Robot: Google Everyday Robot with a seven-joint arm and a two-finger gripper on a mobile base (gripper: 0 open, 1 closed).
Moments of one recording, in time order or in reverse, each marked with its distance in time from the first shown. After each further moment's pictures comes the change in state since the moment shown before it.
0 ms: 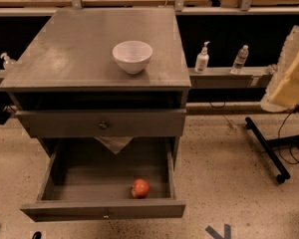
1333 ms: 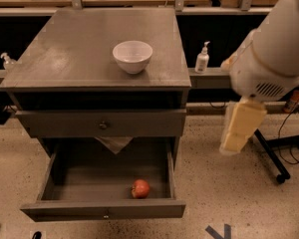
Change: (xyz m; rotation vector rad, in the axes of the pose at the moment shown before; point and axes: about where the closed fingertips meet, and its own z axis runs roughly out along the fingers) arm 0.023 0.053 0.145 -0.251 0.068 0.013
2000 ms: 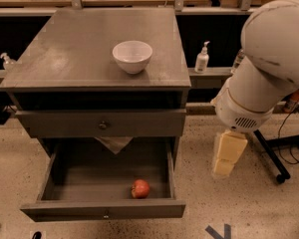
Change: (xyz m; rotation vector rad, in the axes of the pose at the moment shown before) arm 0.021 0.030 0.086 -0.151 0.039 0.022
